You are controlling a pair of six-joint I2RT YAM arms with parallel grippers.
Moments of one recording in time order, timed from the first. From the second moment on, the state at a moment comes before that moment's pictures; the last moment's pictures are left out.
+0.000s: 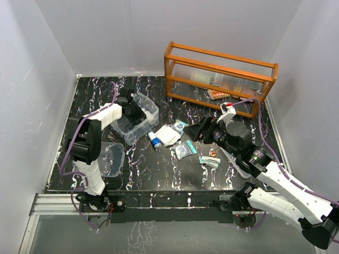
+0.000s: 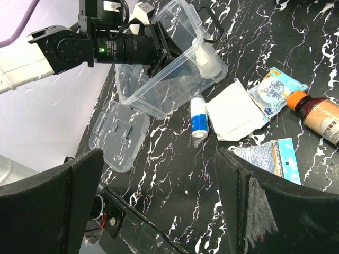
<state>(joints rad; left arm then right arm) -0.28 1.88 1.26 -0.42 0.11 -0.91 0.72 0.77 0.76 -0.20 0.05 0.71</state>
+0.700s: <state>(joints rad) -0.30 1.85 1.26 -0.34 0.03 -0.86 0.72 0.77 0.76 -0.22 0.06 0.71</state>
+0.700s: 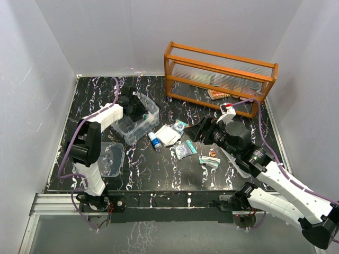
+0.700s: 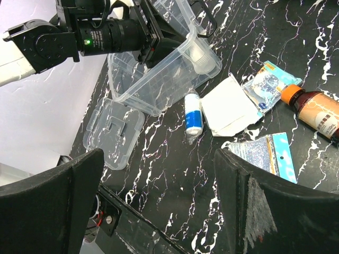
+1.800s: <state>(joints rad) -0.38 1.89 1.25 -0.24 -0.07 -0.90 0.72 0.79 0.76 -0.25 0.12 0.71</state>
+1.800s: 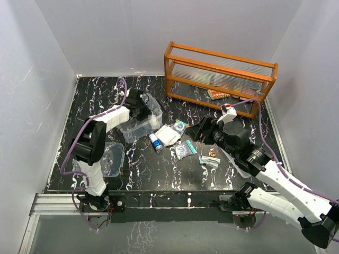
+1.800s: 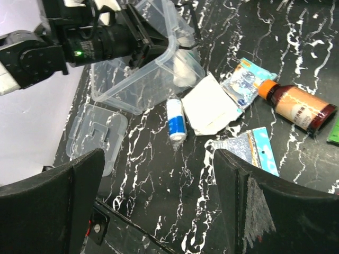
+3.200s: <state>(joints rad) -0.38 1.21 1.24 -0.65 0.18 -0.56 0.54 1.57 0.97 -0.35 0.11 -0.05</state>
